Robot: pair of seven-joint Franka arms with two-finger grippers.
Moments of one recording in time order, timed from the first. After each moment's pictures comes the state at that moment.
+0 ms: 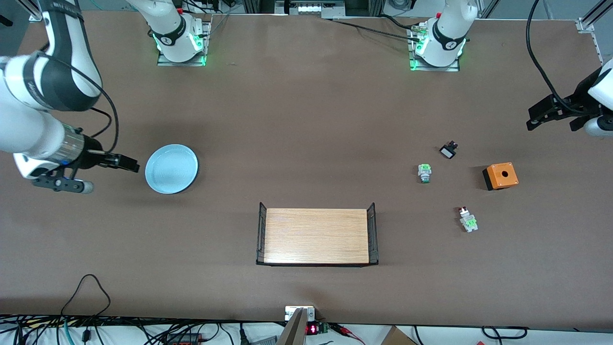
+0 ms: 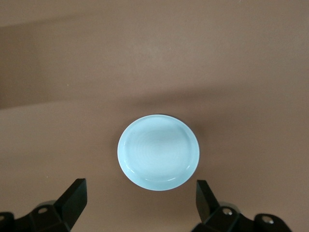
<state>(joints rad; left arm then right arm) 0.00 -0.01 0.02 -1.63 0.00 1.64 0.02 0.04 0.24 0.00 -1.67 0.05 1.84 0.17</state>
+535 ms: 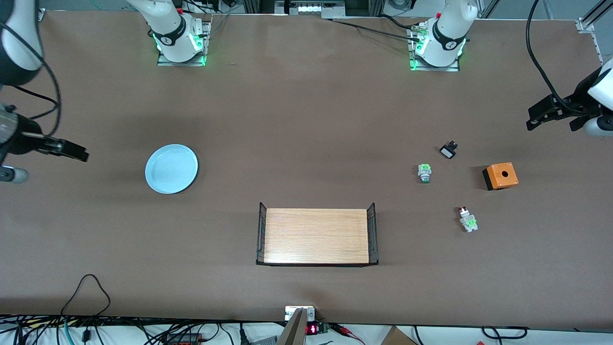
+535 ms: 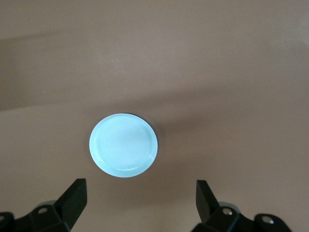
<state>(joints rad) 0.00 -0.01 0.02 -1.63 0.00 1.64 0.02 0.00 0.23 -0.06 -1.46 -0.02 1.61 0.13</state>
